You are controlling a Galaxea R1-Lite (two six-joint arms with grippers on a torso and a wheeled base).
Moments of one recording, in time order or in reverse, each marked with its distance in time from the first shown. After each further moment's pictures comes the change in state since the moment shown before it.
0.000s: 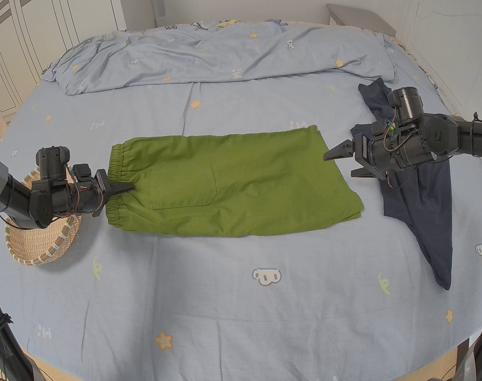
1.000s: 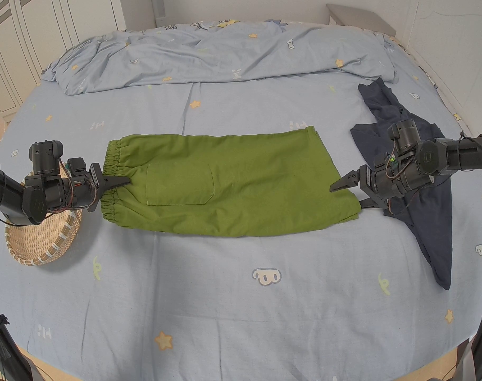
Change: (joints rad) left arm 0.016 -0.046 0.000 0.019 -0.045 0.004; right arm -0.075 0.089 0.089 0.016 0.109 0.008
